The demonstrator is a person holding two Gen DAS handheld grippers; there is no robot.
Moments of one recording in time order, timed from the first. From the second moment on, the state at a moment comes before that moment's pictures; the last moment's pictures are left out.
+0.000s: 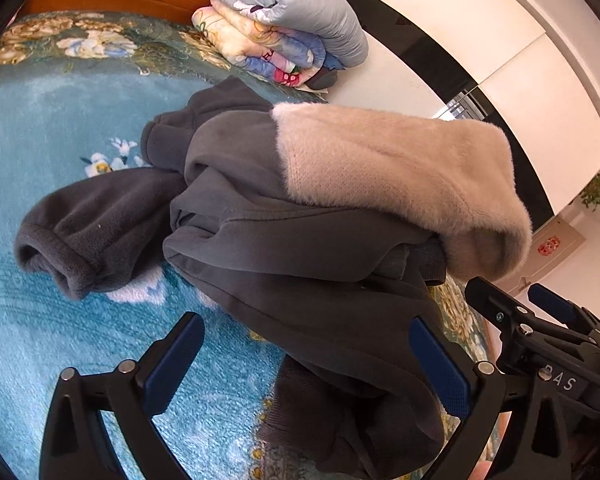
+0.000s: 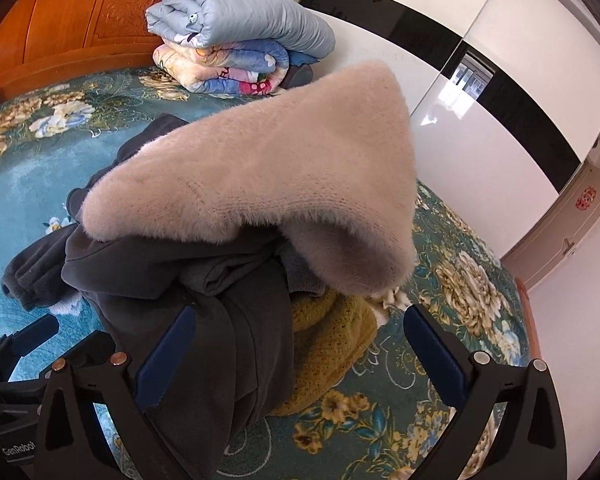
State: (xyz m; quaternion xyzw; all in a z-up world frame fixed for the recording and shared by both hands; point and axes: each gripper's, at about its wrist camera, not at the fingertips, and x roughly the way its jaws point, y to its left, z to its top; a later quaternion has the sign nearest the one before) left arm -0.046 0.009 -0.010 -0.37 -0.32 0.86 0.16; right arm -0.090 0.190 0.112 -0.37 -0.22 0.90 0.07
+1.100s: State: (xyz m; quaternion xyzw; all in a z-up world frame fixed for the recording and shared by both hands) left arm -0.013 -0.045 0.005 -0.39 -0.35 0.85 0.10; right arm -0.153 0.123 0.196 -0.30 -0.41 0.86 0.09
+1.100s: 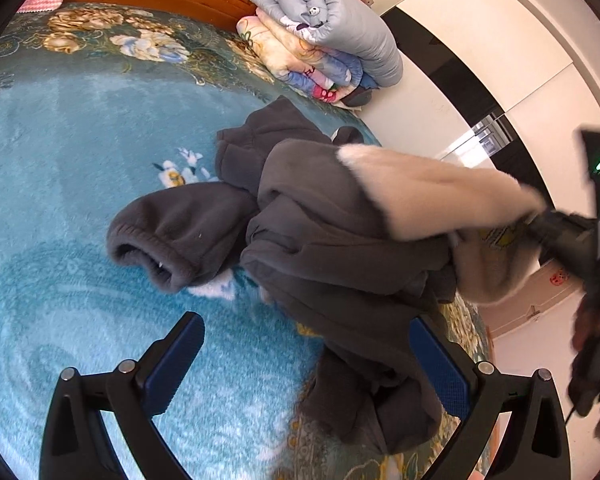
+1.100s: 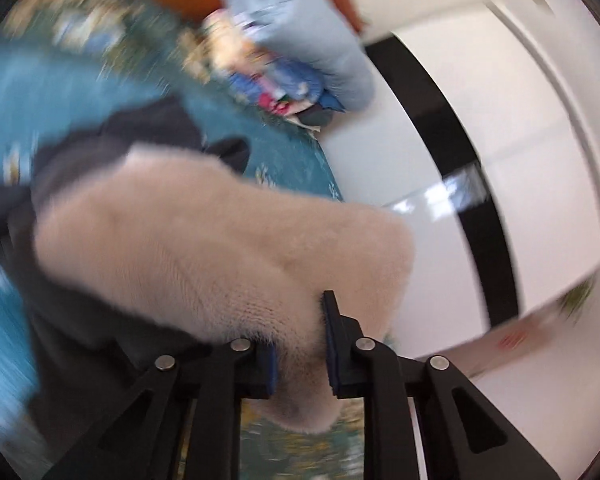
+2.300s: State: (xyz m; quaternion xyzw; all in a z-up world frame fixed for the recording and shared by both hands) left arm 0.093 -0.062 0.047 -0.44 -0.58 0.62 0.29; right arm 0.193 0.210 0.410 -0.12 -0.15 0.98 -0.08
